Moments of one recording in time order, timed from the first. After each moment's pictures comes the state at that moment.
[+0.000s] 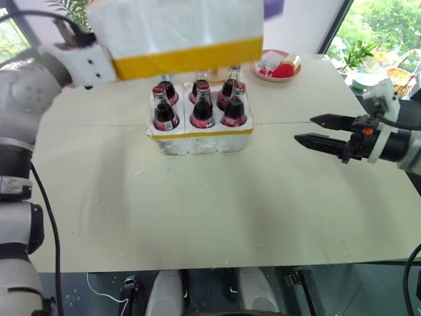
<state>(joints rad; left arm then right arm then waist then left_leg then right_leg) -0.97 0.94 -0.15 0.54 0.43 -0.46 -0.44 -0.48 -0.96 -0.33 -0.22 0.77 1.00 0.87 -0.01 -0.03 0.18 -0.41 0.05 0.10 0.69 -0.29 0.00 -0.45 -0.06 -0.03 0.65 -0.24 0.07</state>
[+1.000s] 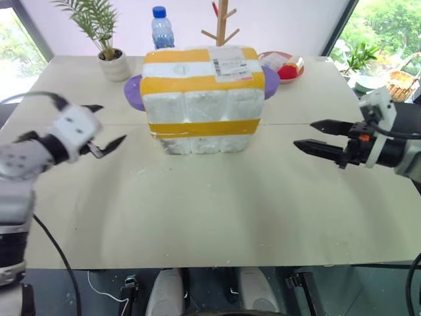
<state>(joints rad) -0.31 0.95 0.38 -0.15 -0.40 0.46 -0.90 -0.46 -0.99 -0.30 -0.19 0.74 0.92 0.90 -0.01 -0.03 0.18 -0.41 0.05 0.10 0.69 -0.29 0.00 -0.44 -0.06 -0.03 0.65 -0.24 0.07</state>
